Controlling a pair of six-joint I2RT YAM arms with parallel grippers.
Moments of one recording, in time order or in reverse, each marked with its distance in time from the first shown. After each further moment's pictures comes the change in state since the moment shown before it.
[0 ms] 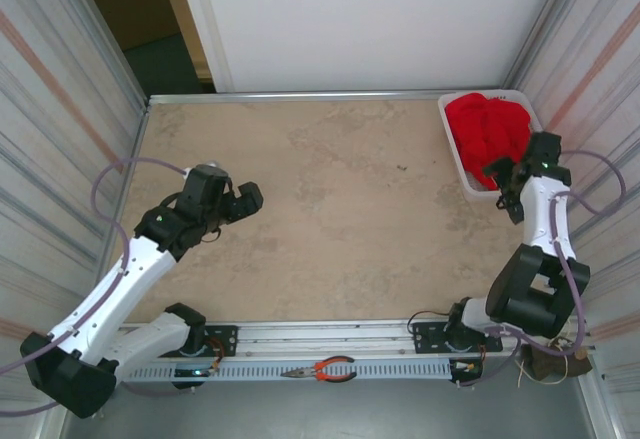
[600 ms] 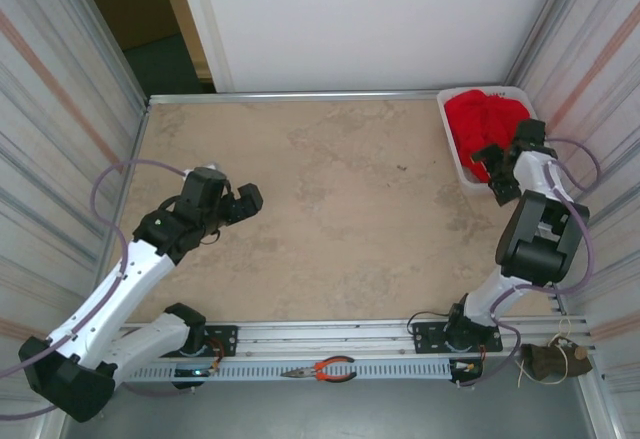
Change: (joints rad) left arm 0.000 -0.022 -0.022 0.018 -0.001 0.010; right arm 0.100 0.340 0.195 0.148 -0.074 0.027
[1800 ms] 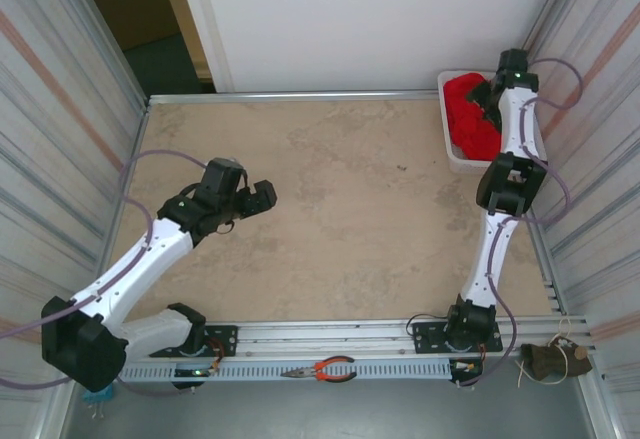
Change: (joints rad) left arm 0.000 0.183 0.006 0.117 0.070 0.036; right arm 0.100 0.798 1.271 -0.419 0.159 -0.117
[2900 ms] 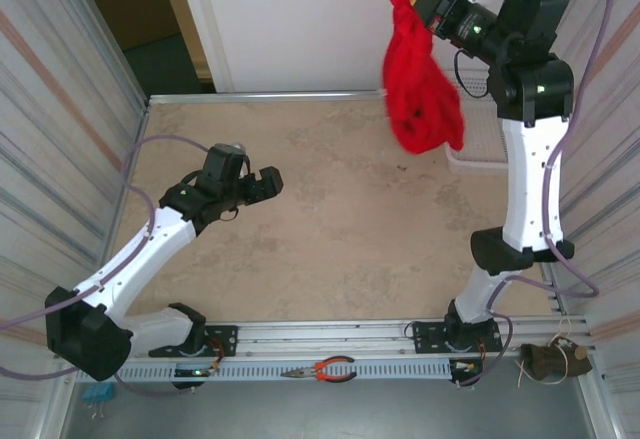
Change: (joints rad) left arm 0.000 0.055 0.105 0.020 0.029 0.034; right arm 0.450 -0.755 0.060 0.256 -0.473 0.071
